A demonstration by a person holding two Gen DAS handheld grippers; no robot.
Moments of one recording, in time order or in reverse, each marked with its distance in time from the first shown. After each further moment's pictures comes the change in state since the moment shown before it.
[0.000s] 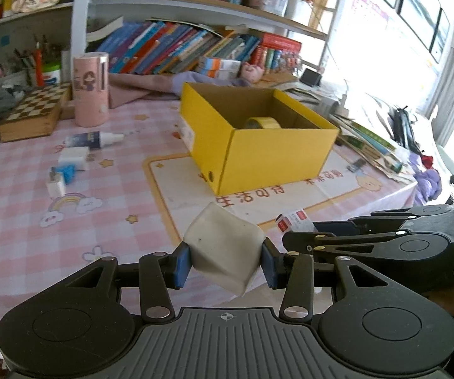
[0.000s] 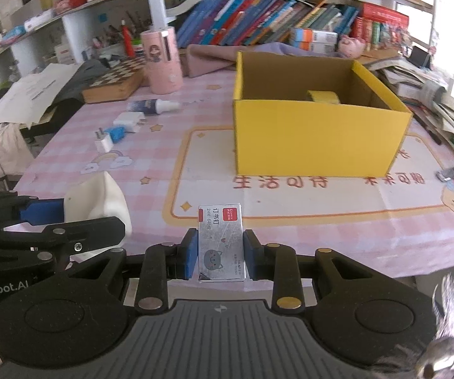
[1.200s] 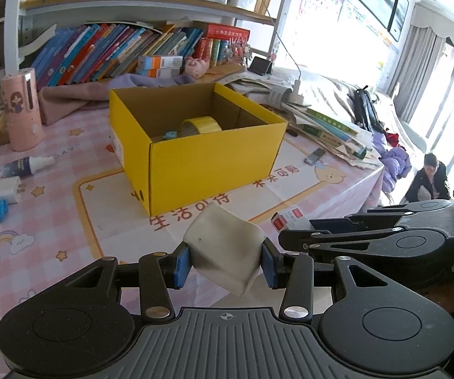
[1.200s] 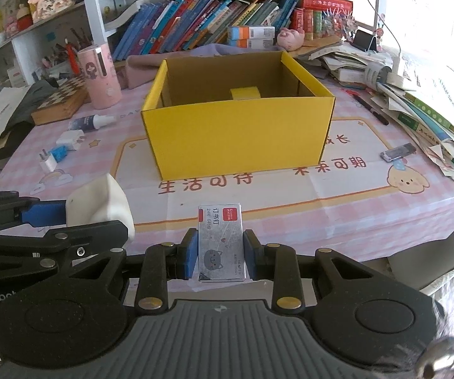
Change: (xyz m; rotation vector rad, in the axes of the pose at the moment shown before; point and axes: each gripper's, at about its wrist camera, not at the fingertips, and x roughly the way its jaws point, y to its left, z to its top) left arm 0.047 -0.049 0.027 0.105 0.022 -0.129; right arm -0.012 -0.063 0.000 0.108 -0.010 -0.125
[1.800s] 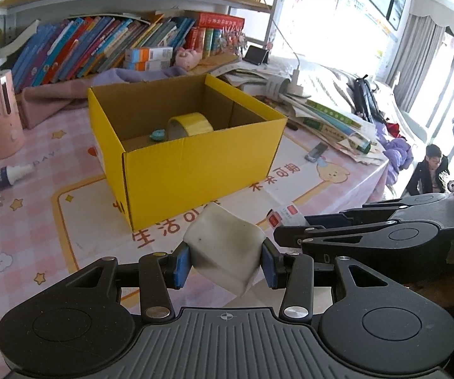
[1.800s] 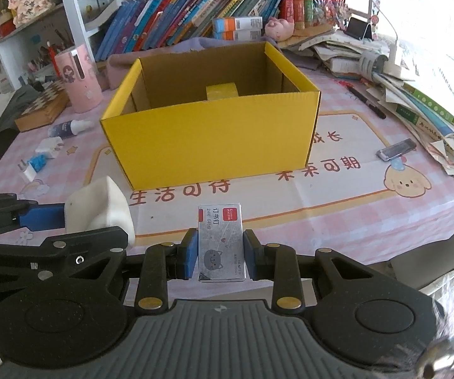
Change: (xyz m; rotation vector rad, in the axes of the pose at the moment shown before) left arm 0.045 -0.008 0.022 0.017 0.041 0.000; right arm 0.034 -0.035 0.021 0.028 0.033 0.007
